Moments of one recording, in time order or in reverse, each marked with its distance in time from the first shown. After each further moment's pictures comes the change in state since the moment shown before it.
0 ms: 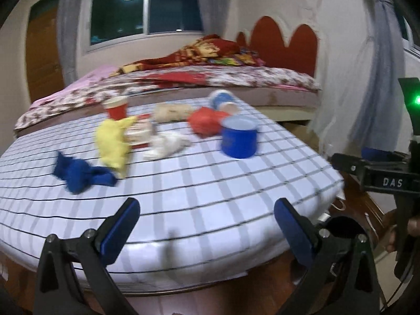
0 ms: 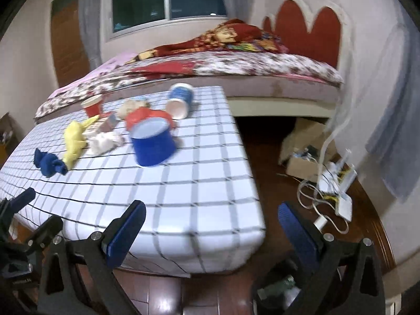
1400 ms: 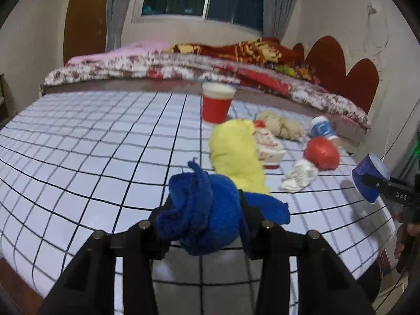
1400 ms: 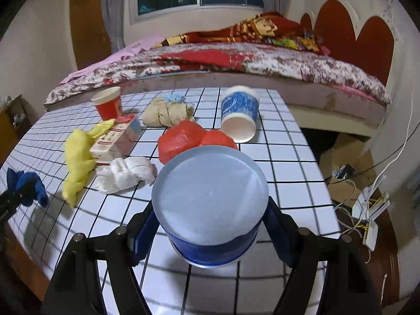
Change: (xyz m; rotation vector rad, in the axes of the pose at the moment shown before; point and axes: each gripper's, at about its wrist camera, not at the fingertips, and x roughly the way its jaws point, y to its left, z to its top) left arm 0.050 0.177 0.026 -0.219 0.031 0.075; right arm 0.097 0.079 0.072 -0.088 0.056 0.096
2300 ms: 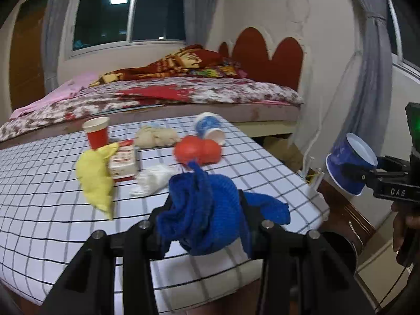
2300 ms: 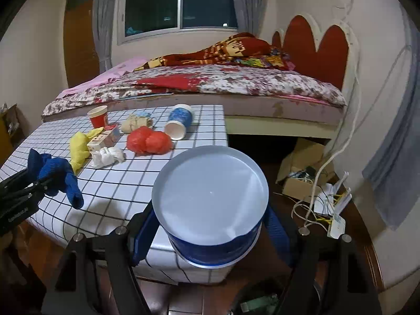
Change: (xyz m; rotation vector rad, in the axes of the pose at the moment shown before) left arm -0.051 -0.174 -0.024 0.248 -0.056 -0.251; right arm -0.135 -0.099 -0.066 0.037 -0.109 -0.096
